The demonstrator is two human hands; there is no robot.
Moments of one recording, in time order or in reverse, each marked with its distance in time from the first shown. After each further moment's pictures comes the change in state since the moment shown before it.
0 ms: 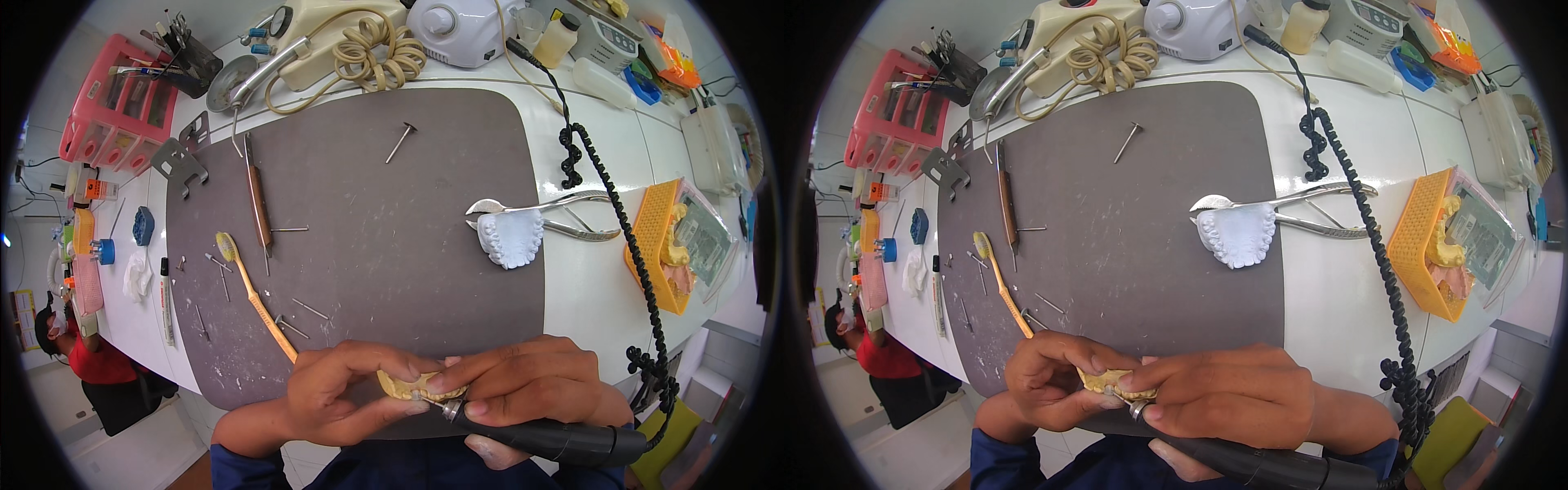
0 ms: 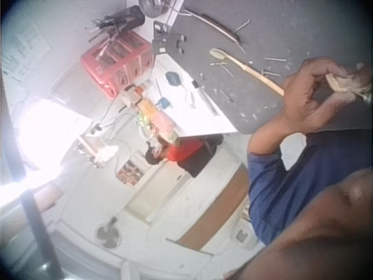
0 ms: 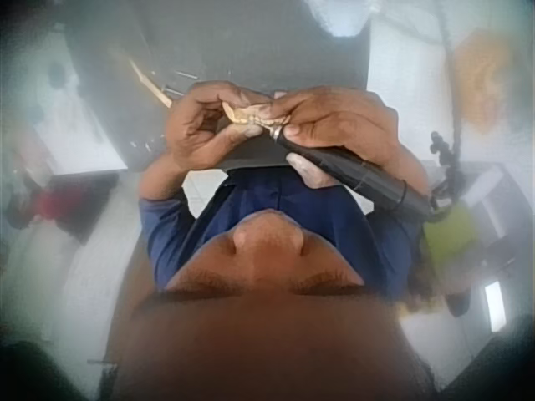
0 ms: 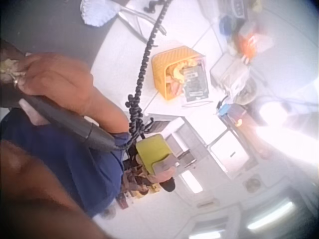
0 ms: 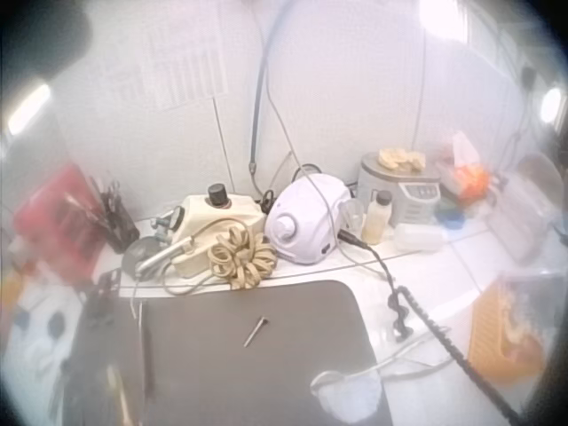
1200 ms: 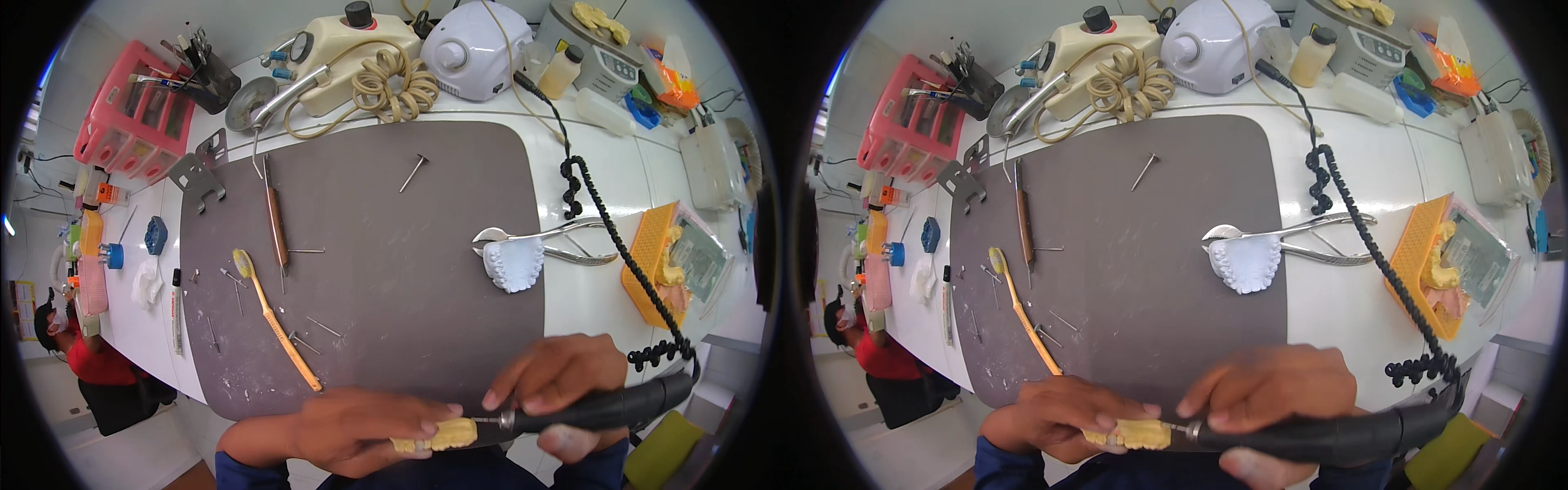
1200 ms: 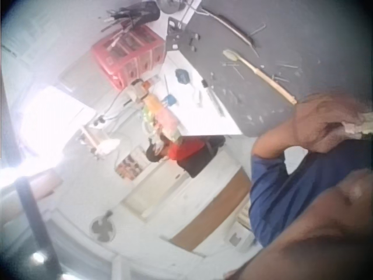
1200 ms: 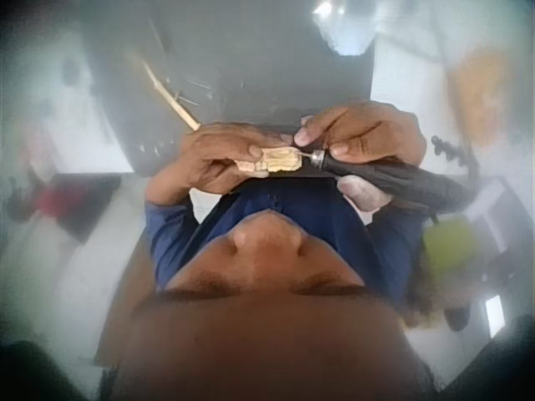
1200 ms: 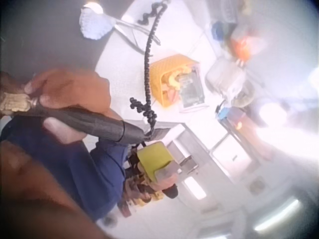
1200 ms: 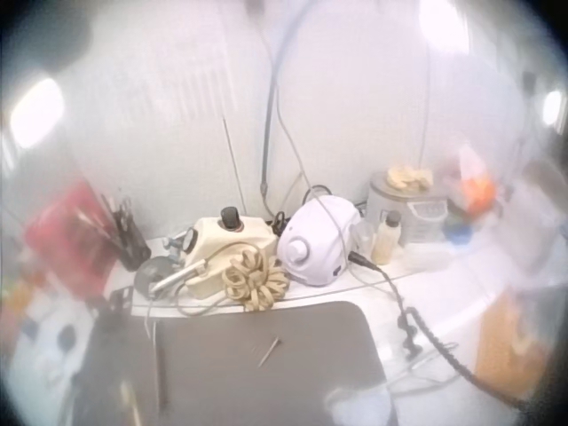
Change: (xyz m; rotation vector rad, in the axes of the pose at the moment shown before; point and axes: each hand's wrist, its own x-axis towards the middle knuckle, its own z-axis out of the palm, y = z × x) left_hand -0.004 0.019 -0.008 0.128 -0.140 0.099; right_hand 0.000 -0.007 -0.014 0.223 0.129 0.096
